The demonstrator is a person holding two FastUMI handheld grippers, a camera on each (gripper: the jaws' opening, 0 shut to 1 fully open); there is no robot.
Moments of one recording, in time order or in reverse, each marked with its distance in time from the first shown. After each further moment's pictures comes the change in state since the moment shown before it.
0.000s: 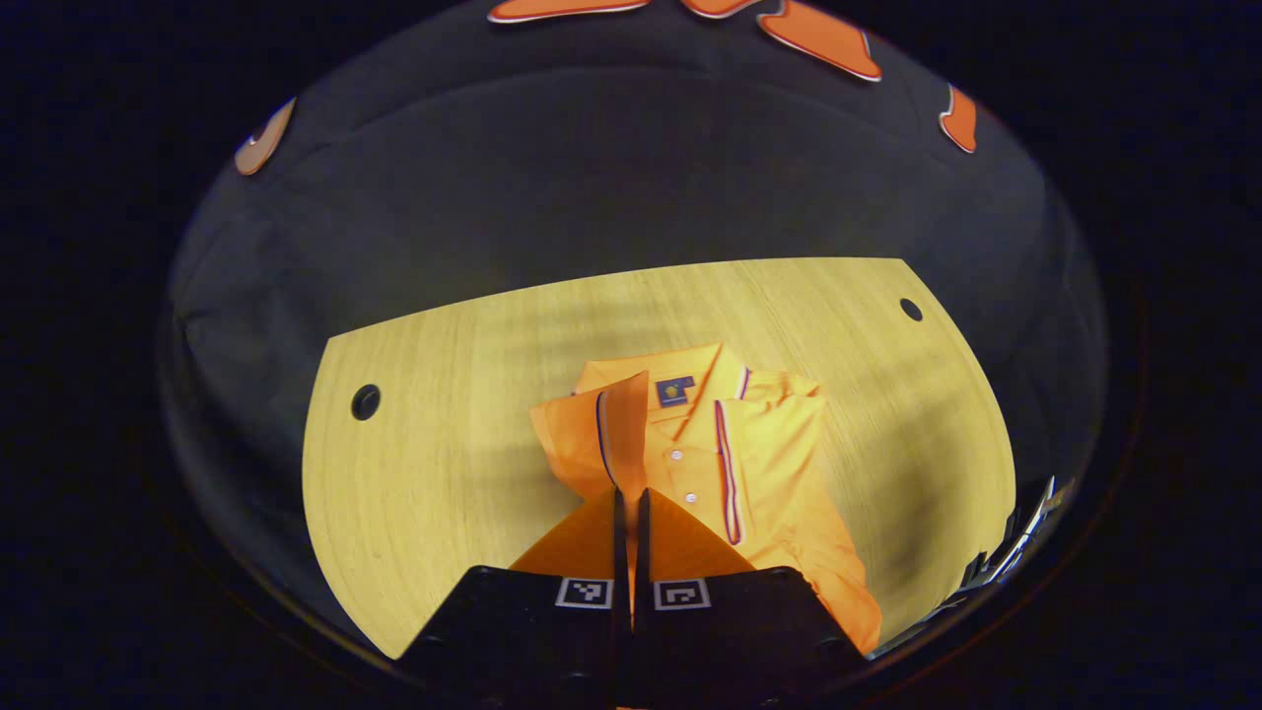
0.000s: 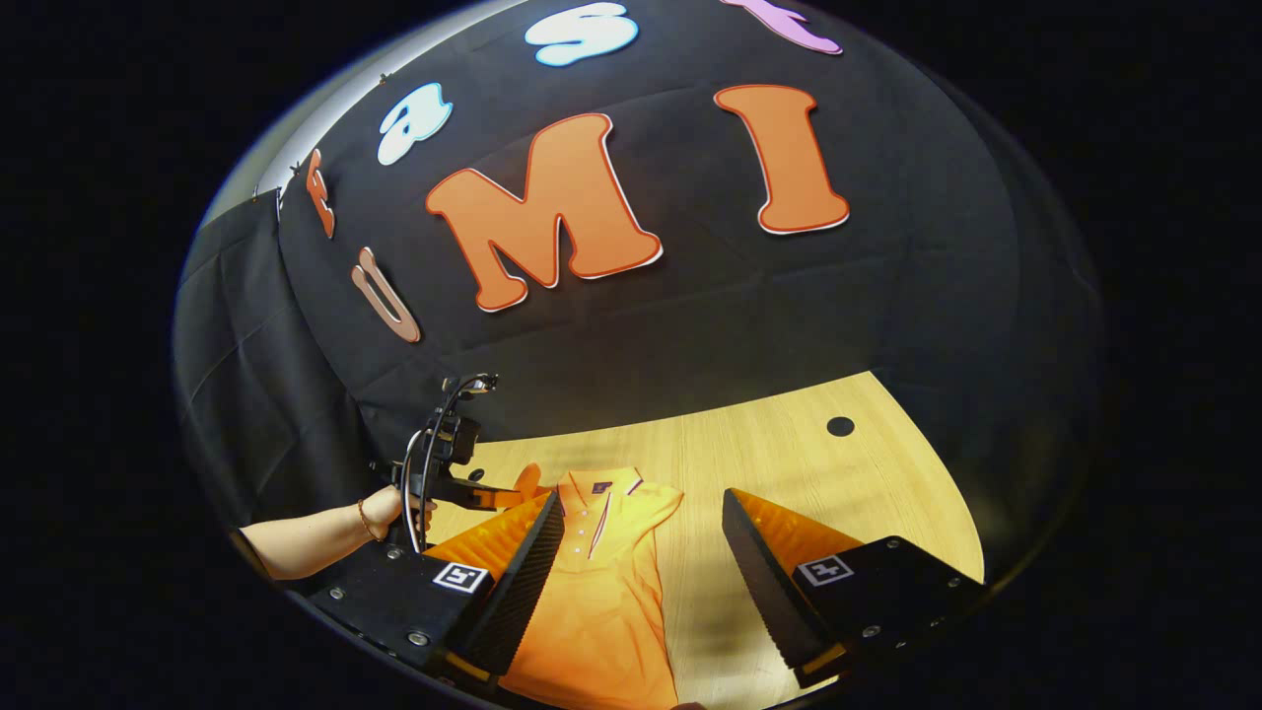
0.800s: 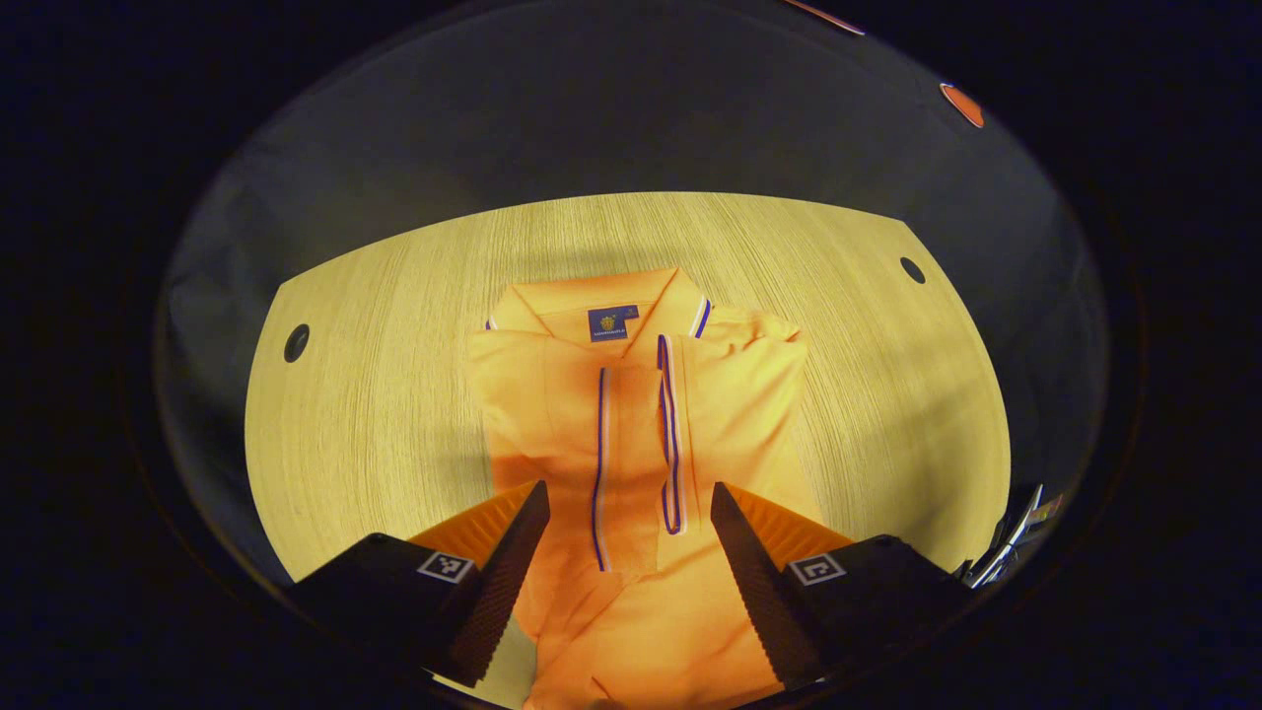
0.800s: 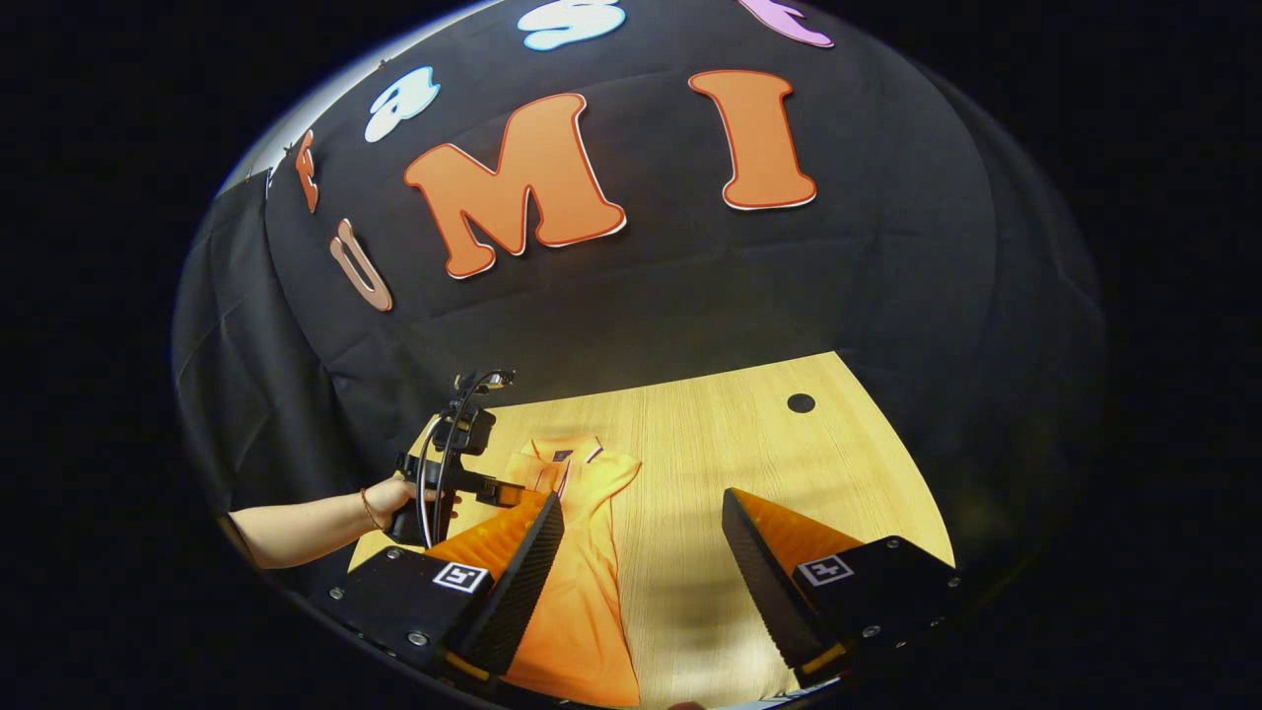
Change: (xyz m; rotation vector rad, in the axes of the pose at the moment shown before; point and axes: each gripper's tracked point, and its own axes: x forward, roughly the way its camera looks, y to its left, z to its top) left arm 0.044 -0.039 -0.045 -0.078 0.112 -0.019; right arm -0.011 -0.029 -0.030 -0.048 0.076 -0.067
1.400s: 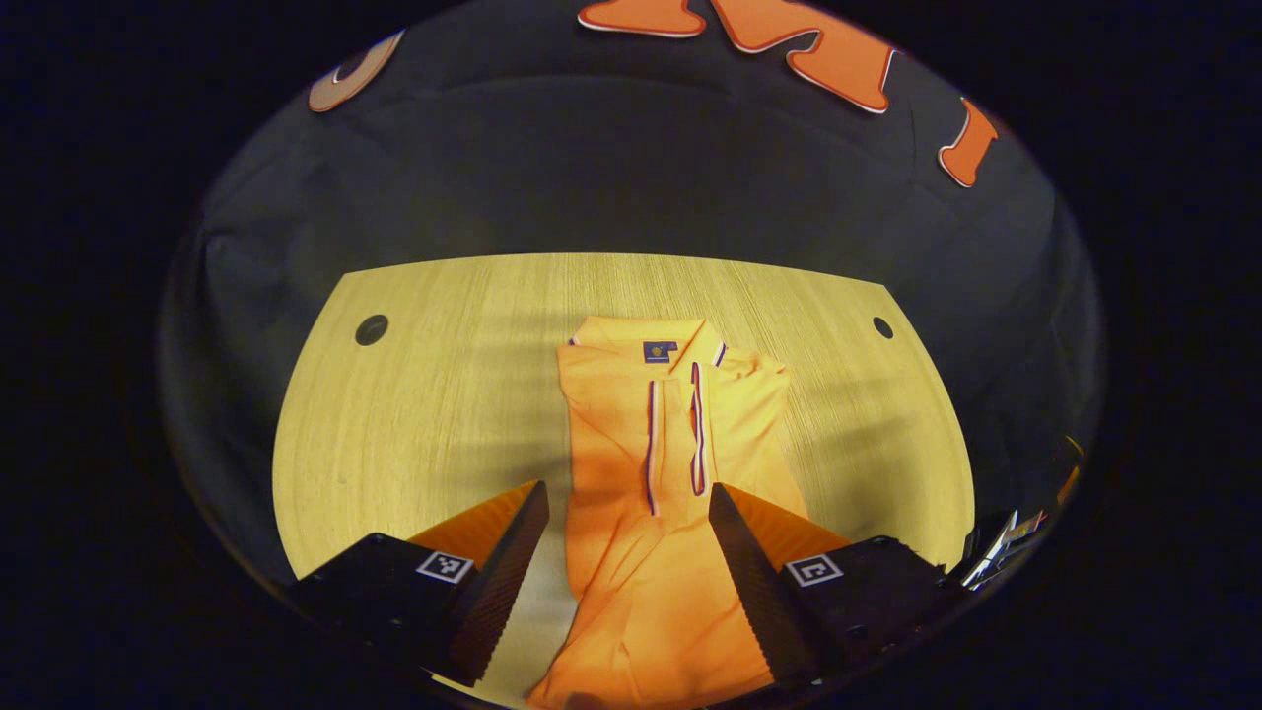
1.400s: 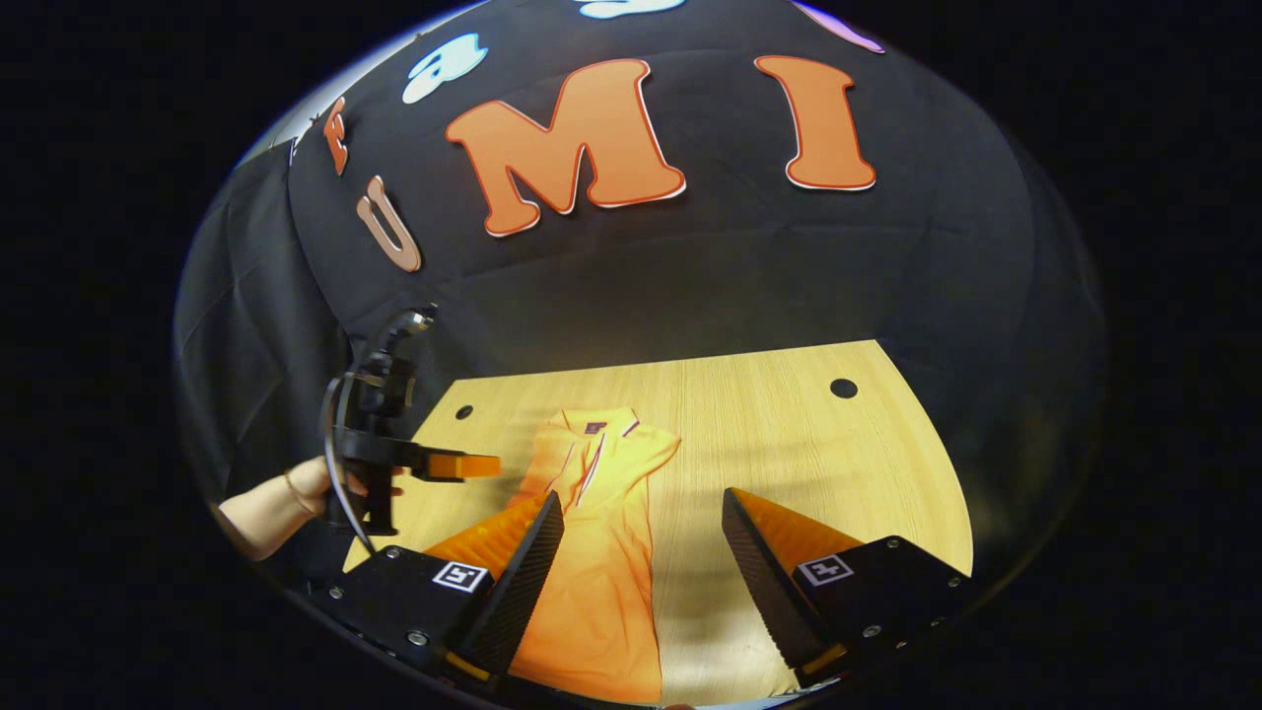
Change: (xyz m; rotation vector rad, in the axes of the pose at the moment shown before) left arm -0.118 0.054 -0.027 -0.084 -0.195 -0.027; right arm 0.018 0.041 -0.033 -0.085 0.085 0.020
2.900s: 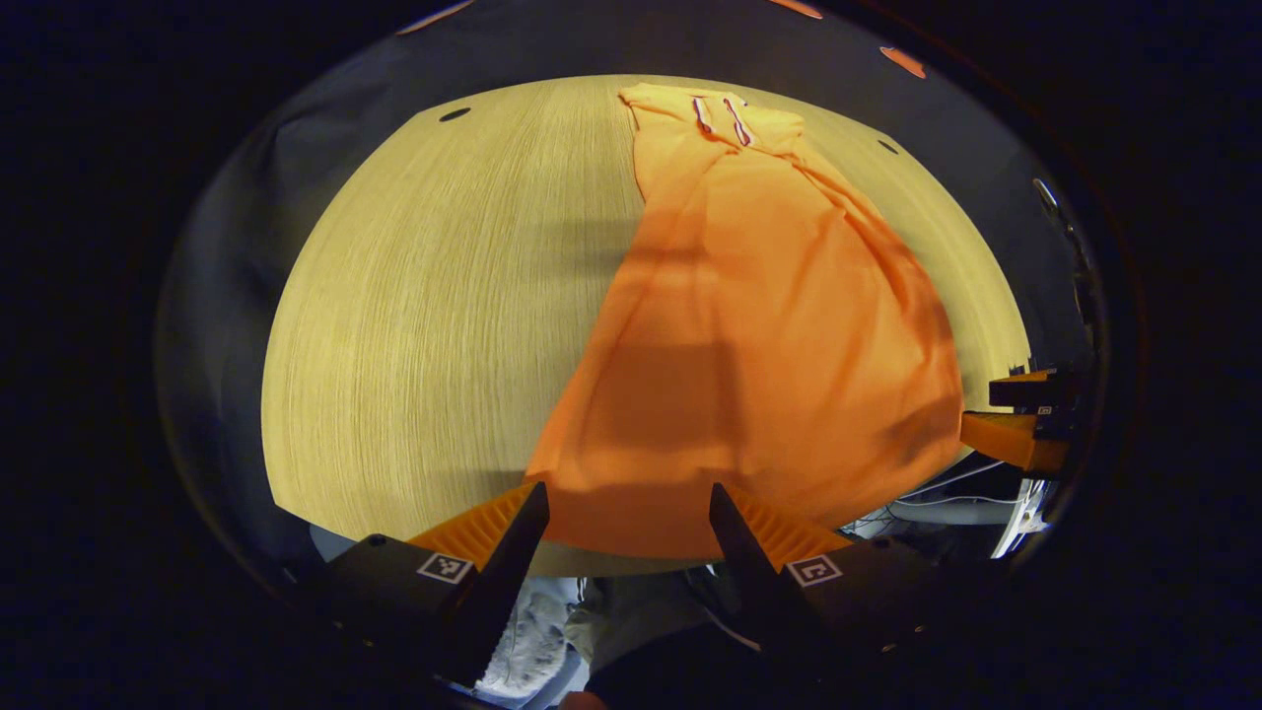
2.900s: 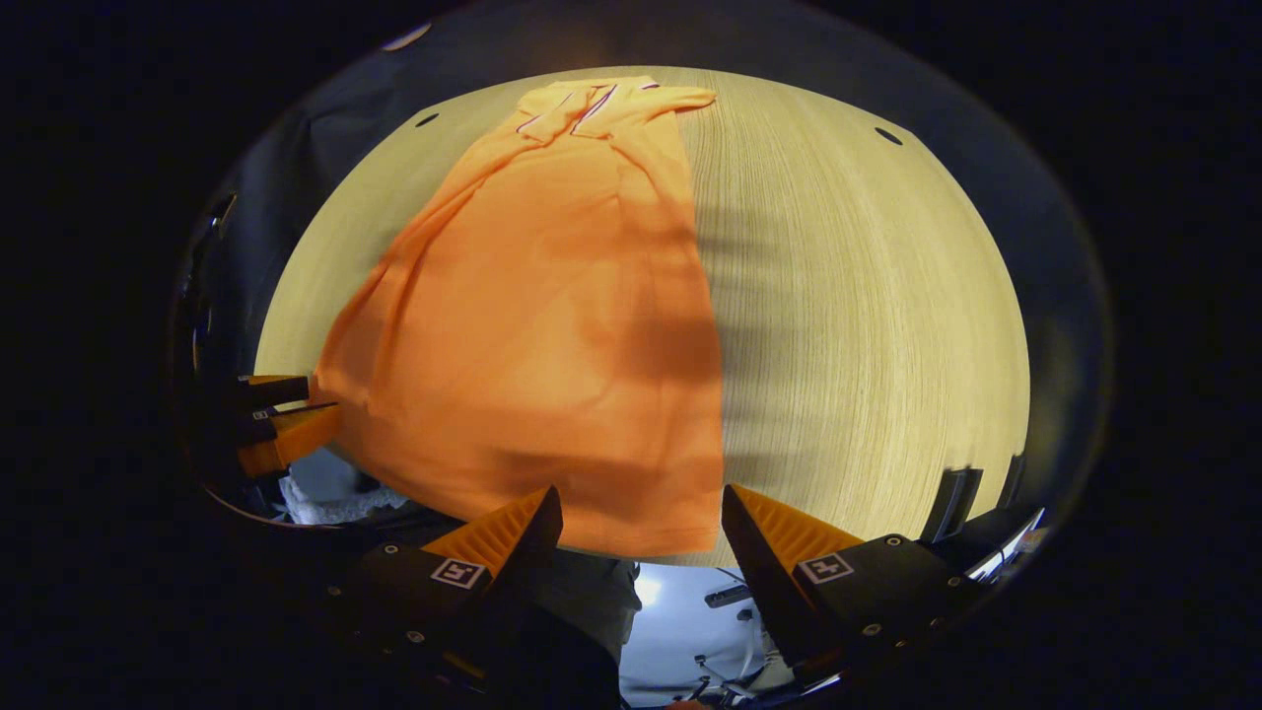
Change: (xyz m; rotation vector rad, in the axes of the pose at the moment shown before) left arm -0.075 0.039 -0.375 -0.005 0.363 0.088; right arm -0.027 0.043 -0.295 -0.135 0.737 -0.093
